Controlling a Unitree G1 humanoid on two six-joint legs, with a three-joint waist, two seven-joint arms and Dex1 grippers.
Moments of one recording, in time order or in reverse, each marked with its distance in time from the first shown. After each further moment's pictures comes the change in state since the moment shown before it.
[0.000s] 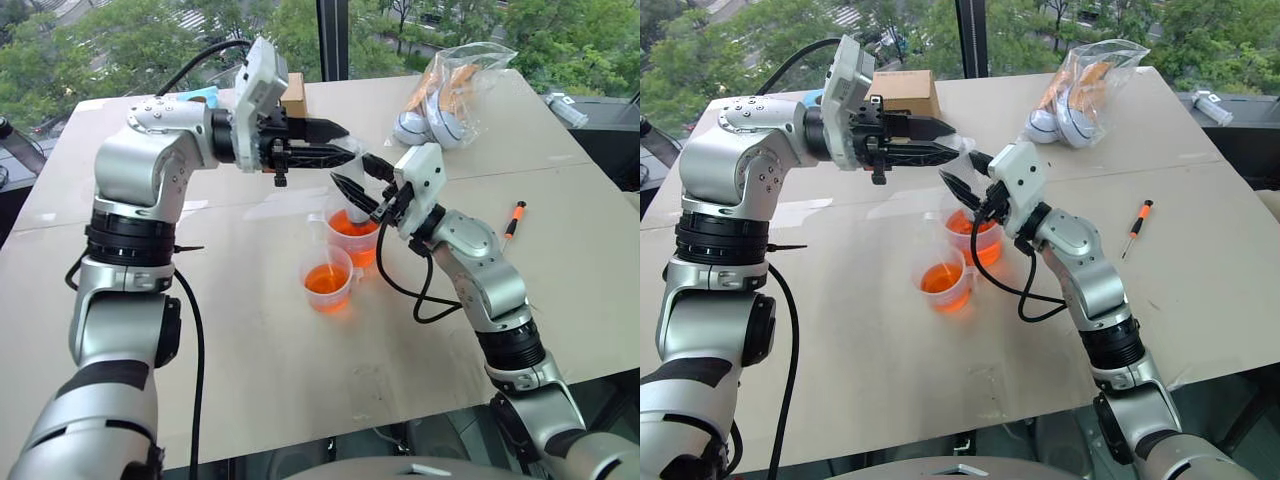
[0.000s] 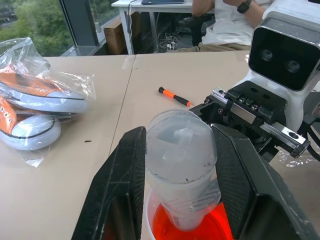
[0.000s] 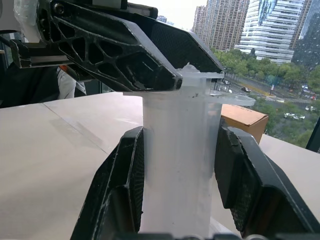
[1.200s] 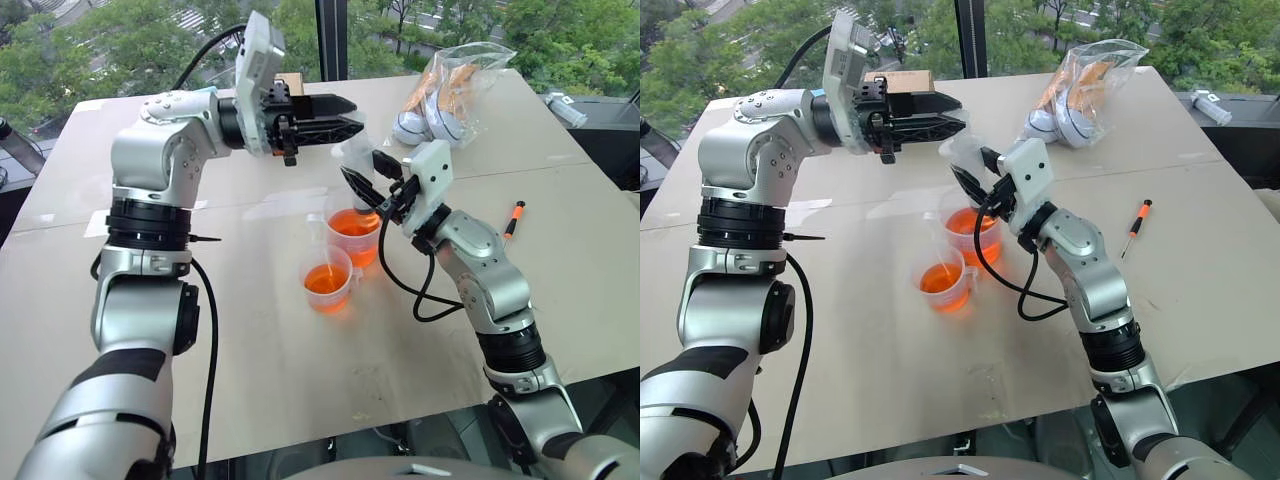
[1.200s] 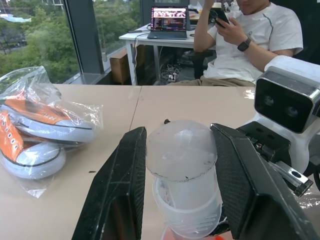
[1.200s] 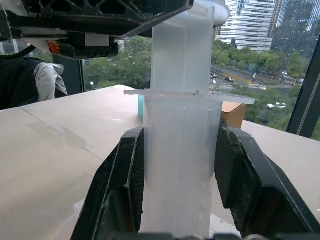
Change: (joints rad) left arm -0.071 -0.087 0.059 0.150 -0.036 -0.043 0.027; right arm 0.015 0.021 -0.018 -0.021 -0.017 0.056 -0.057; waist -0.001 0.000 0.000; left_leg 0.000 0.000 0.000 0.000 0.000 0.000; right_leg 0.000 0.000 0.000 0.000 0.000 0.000
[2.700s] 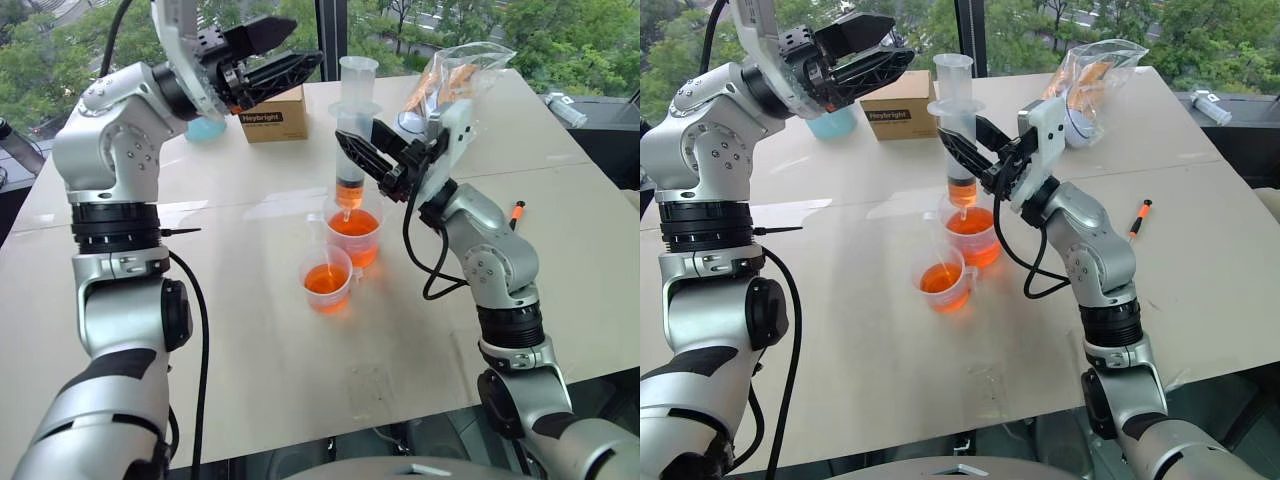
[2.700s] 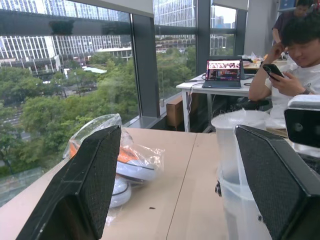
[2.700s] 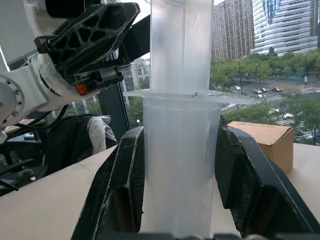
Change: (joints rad) left arm 0.029 0.045 0.196 -0.060 -0.061 -0.016 0.155; right arm -0.125 0.039 -0.149 0.041 0.299 0.117 0.068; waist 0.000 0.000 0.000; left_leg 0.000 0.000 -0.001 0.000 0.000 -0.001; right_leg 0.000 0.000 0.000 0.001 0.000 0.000
